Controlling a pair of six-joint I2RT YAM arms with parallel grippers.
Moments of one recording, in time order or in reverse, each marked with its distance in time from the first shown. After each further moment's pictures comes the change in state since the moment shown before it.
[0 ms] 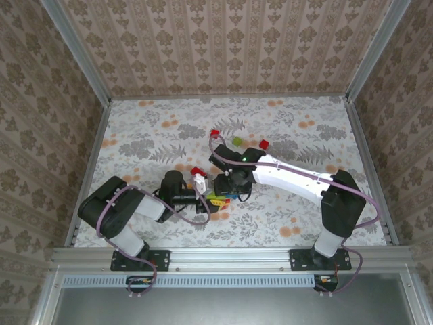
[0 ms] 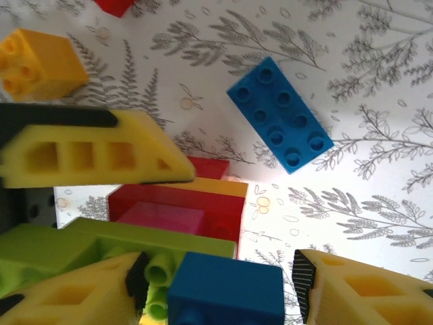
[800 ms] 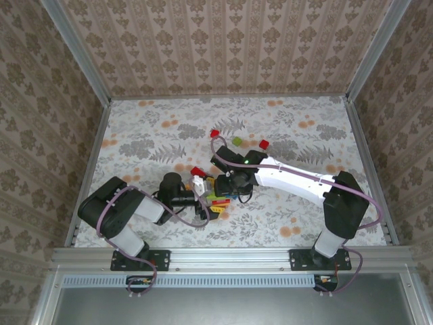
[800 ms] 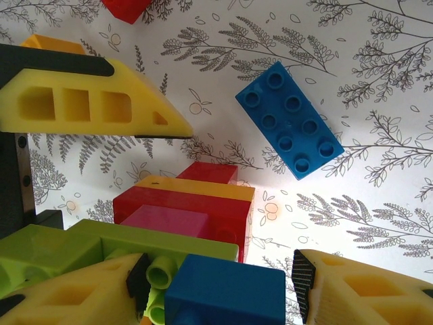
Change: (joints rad) left arm 0.001 0.000 -0.033 0.051 -0.014 -0.003; right arm 0.002 -0.022 -0.041 0.047 0.004 0.002
